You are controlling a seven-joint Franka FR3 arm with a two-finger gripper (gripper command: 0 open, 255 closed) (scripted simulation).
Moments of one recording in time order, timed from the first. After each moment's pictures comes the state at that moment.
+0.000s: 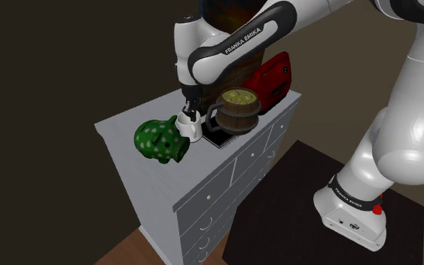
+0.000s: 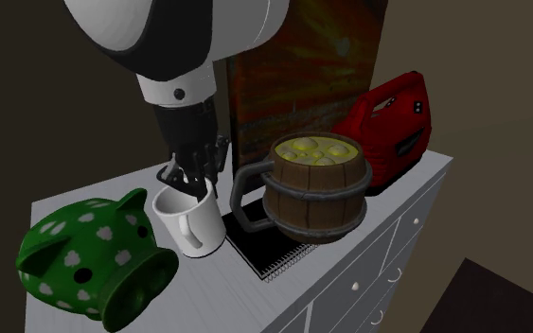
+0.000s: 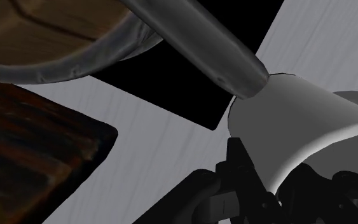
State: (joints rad) arm 0.17 0.22 0.16 -2.04 -0.17 2.26 0.03
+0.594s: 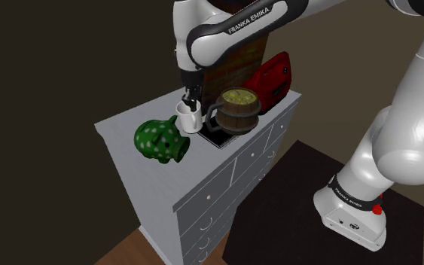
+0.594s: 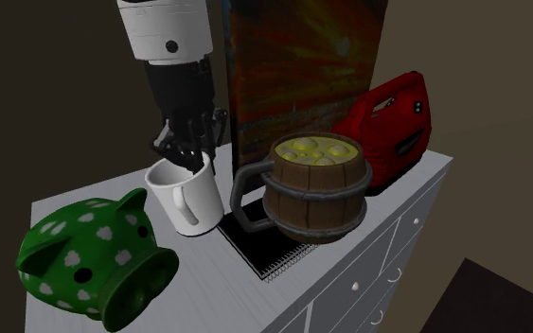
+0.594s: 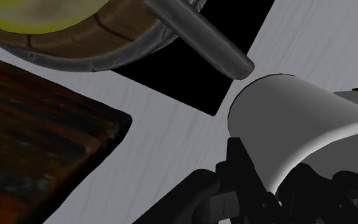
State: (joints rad) arm 0.17 0.16 0.16 -2.00 -0.14 2.15 0.01
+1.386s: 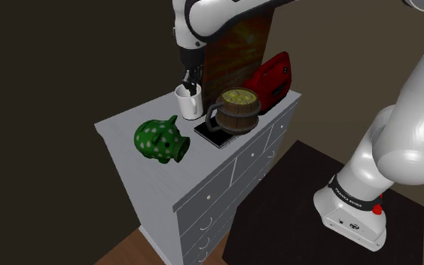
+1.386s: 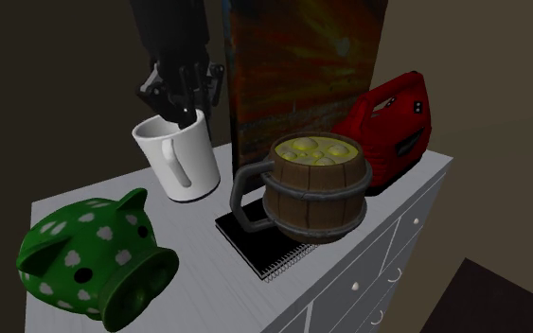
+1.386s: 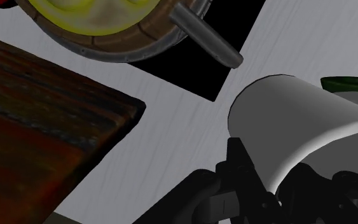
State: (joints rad) arm 0.17 0.10 0.17 -1.91 -0.12 2.00 -0.02
